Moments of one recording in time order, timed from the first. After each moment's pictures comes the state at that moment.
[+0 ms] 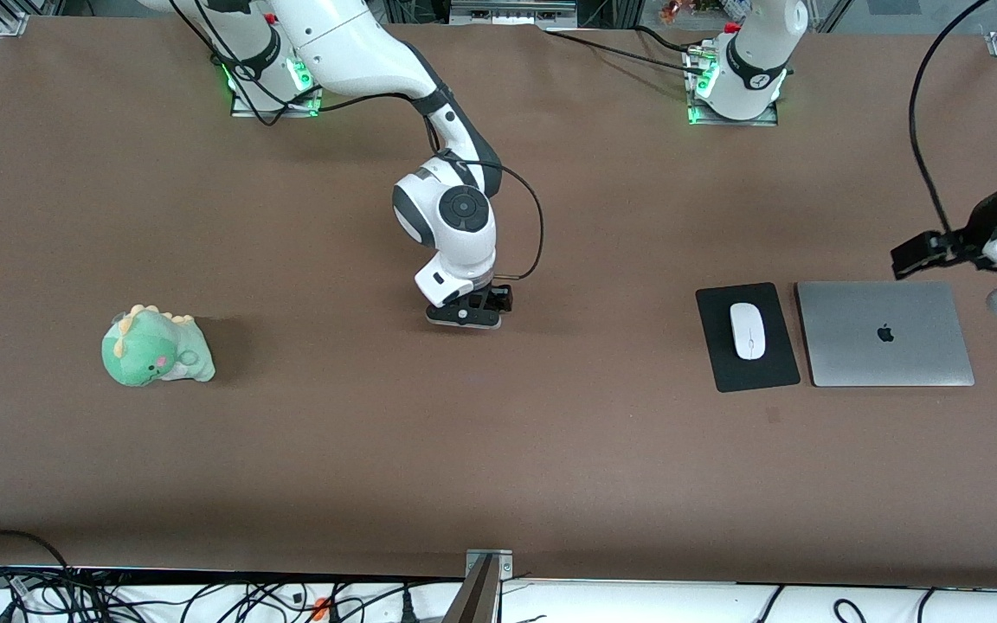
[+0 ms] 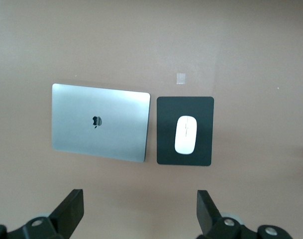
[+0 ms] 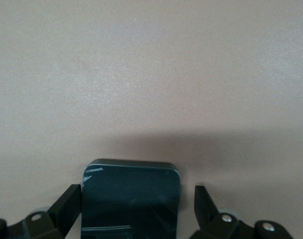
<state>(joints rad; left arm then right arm) 0.24 0.19 -0.30 -1.37 0.15 1.47 -0.19 0.89 0.81 -0.17 -1.57 0.03 2.44 0.86</state>
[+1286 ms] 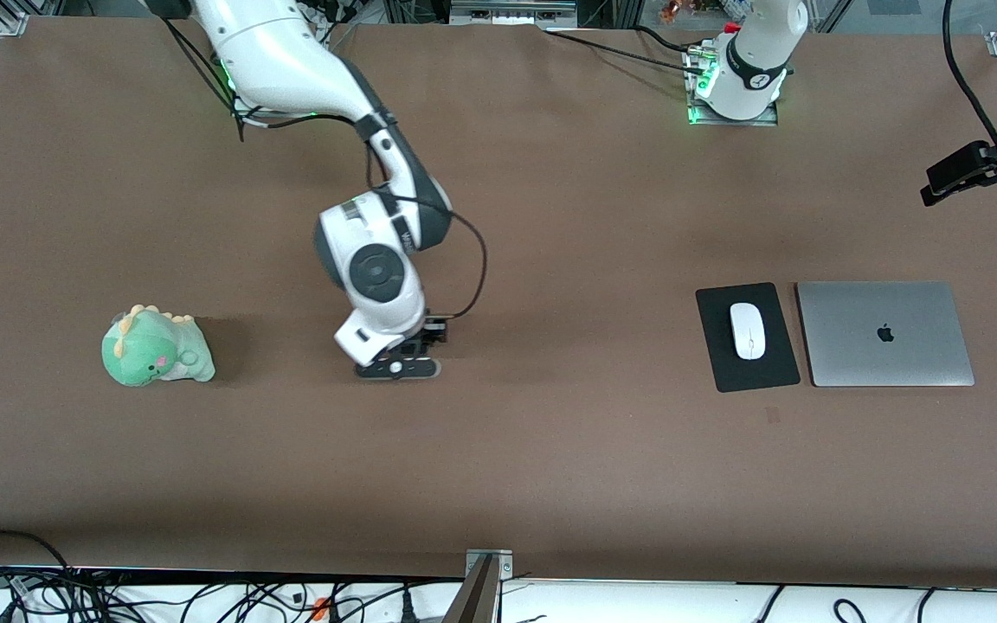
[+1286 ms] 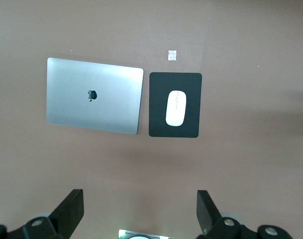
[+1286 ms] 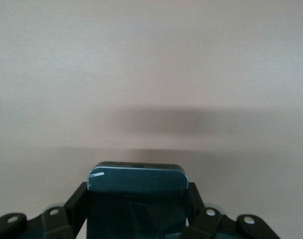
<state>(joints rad) 0.30 0.07 -0.31 -1.40 0.05 1.37 -0.15 0.65 0.75 -0.20 -1.39 0.10 2.05 0.38</state>
